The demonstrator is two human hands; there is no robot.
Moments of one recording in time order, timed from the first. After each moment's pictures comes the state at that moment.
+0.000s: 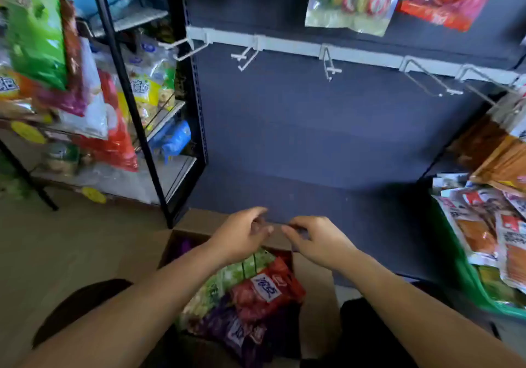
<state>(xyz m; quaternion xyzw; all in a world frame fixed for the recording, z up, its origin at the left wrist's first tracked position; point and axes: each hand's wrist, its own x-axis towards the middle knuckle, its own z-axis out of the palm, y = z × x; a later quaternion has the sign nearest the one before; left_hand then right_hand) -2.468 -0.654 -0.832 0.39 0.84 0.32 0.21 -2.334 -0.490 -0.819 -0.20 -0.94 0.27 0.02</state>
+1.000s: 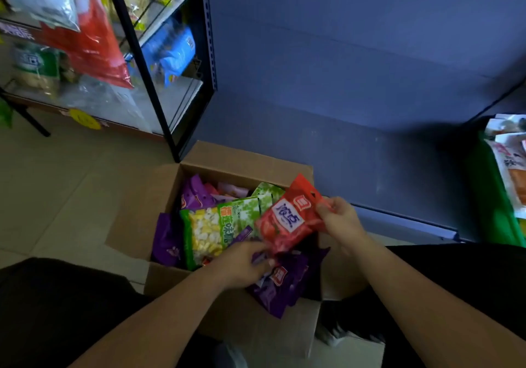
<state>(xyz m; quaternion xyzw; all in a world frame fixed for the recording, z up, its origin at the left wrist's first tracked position) -2.427 -0.733 -1.010 0.35 0.80 0.24 0.44 -2.332 -0.489 -1.010 -0.48 -0.71 0.51 0.03</state>
